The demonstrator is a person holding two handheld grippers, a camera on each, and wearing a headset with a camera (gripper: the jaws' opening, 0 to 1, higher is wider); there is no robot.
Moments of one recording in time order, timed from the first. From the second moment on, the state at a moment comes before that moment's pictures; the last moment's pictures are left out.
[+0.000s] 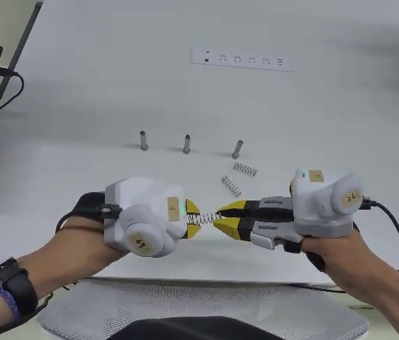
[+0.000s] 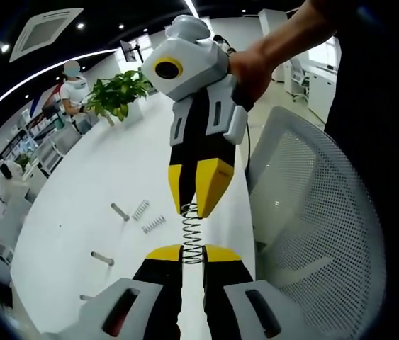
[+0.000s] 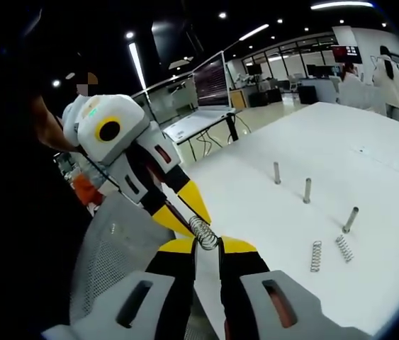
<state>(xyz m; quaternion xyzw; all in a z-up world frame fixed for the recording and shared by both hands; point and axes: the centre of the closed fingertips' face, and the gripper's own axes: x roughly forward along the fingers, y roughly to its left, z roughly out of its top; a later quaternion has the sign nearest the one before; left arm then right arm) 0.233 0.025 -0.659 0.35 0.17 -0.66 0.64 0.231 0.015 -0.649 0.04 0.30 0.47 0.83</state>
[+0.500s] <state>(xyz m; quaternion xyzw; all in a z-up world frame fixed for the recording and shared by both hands) 0.235 0.021 -0.663 0.36 0.17 -0.66 0.64 0.230 0.021 -0.641 0.04 0.30 0.49 0.82</state>
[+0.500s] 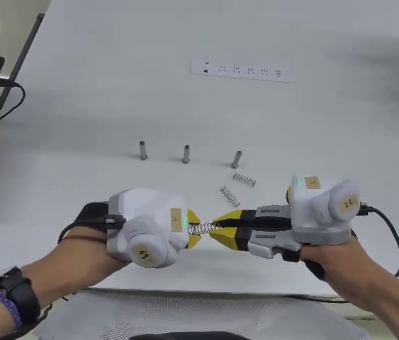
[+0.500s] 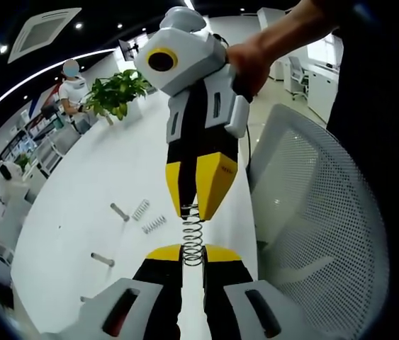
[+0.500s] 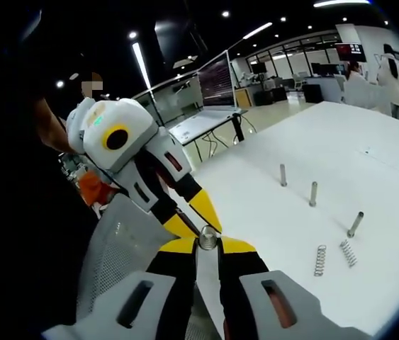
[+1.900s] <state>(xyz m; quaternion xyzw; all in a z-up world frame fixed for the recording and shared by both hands) 0.240 0.007 -0.658 0.29 0.18 -0.65 0.67 0.241 0.016 -0.632 -0.10 0.31 0.52 0.79</state>
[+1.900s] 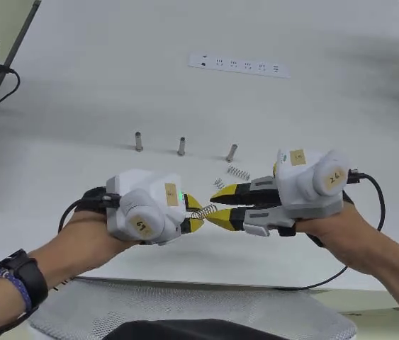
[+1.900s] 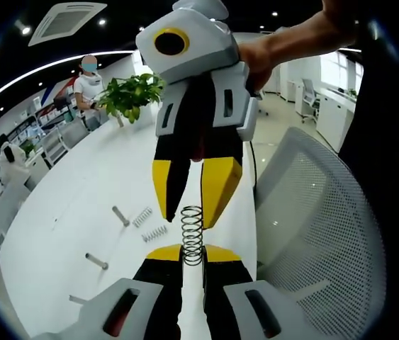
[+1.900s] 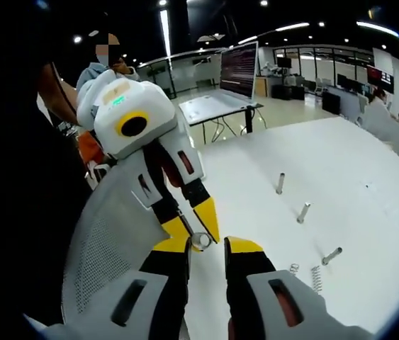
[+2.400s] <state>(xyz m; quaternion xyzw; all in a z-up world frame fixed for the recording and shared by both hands) 0.237 0.004 -0.656 0.29 0.17 -0.66 0.67 0.234 0.022 -0.638 -0.19 0.32 0.55 0.75</state>
